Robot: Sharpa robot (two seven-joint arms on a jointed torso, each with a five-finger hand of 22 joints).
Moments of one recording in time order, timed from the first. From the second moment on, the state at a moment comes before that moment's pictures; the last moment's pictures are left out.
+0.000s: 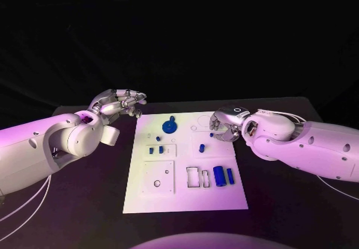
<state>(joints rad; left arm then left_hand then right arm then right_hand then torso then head) 1.20 -0.94 -0.01 1.51 -0.12 -0.20 0.28 1.39 -0.18 0.43 0.17 0.29 0.92 0.15 0.31 0.41 0.98 0.09 0.48 0.18 1.16 0.02 1.15 0.53 0.17 1.09 0.13 0.48 1.25 1.26 -0.82 -0.16 1.54 -1.69 -0.22 -0.23 1.33 -0.26 0.49 0.09 0.23 0.97 0.15 0.27 0.36 1.11 0.09 0.14 0.09 1.46 0.01 1.30 1.31 0.13 1.33 0.11 1.00 1.15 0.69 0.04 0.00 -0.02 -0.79</state>
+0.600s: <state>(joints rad) 1.20 -0.94 -0.01 1.51 -0.11 -0.20 0.28 1.39 -0.18 0.43 0.17 0.29 0.92 0.15 0.31 0.41 0.98 0.09 0.48 0.18 1.16 0.02 1.15 0.53 0.17 1.09 0.13 0.48 1.25 1.24 -0.77 -0.16 1.51 -1.71 -0.21 -0.24 1.34 -0.24 0.60 0.08 0.20 1.01 0.14 0.27 0.38 1.16 0.08 0.14 0.10 1.46 0.01 1.35 1.31 0.13 1.34 0.11 1.06 1.22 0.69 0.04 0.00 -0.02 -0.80</state>
